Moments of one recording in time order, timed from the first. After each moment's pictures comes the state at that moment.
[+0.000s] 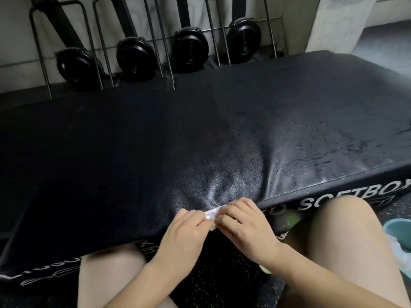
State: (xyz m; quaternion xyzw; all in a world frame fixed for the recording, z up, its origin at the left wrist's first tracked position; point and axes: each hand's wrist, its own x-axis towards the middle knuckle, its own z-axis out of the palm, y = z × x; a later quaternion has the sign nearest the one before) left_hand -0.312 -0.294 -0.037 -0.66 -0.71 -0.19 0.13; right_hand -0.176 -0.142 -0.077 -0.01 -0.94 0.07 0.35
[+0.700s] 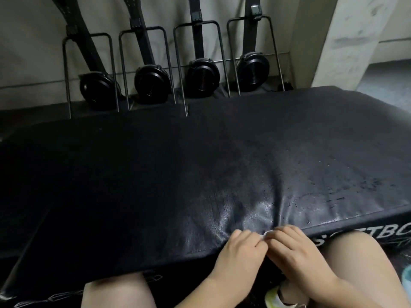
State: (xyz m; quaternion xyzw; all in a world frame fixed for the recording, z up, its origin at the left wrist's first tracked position) left_hand -0.265 -0.220 -0.036 -0.69 -0.69 -0.21 0.10; right_hand -0.127 -0.086 -0.058 -0.04 -0.95 0.03 0.30
